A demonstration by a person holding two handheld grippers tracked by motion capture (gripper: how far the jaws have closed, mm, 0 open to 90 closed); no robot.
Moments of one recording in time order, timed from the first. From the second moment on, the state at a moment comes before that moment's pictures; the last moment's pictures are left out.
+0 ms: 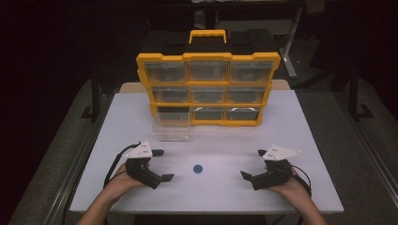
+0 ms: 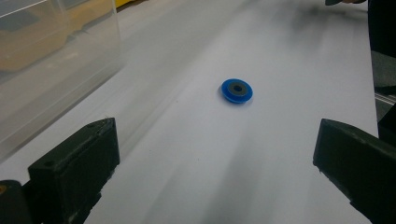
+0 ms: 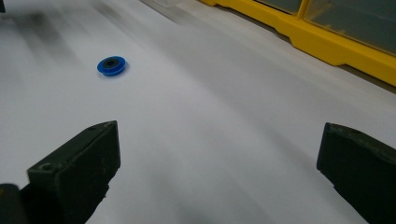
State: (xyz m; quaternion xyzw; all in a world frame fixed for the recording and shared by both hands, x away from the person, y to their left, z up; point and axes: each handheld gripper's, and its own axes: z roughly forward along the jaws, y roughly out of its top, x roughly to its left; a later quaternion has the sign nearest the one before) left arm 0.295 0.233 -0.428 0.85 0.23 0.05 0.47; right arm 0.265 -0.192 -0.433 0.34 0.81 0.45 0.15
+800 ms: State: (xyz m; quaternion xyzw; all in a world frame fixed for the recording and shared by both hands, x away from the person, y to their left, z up) left arm 0.304 0.217 -0.426 0.86 0.21 0.04 0.47; right arm 0.265 -0.192 -0.433 0.34 0.81 0.45 0.15
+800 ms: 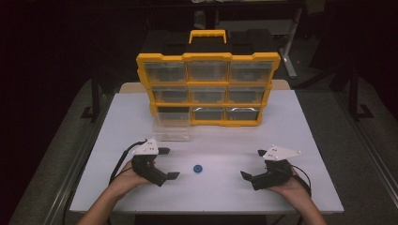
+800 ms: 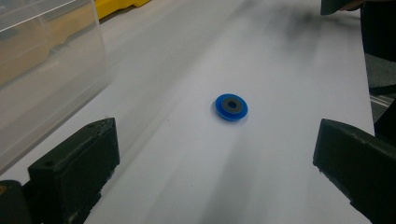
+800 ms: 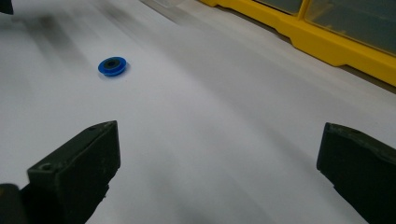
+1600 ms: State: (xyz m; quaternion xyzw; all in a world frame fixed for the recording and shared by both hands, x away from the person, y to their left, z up) left arm 0.313 0.199 -0.423 0.86 0.20 0.04 0.47; right arm 0.265 -0.192 -0.433 0.34 0.81 0.45 0.15
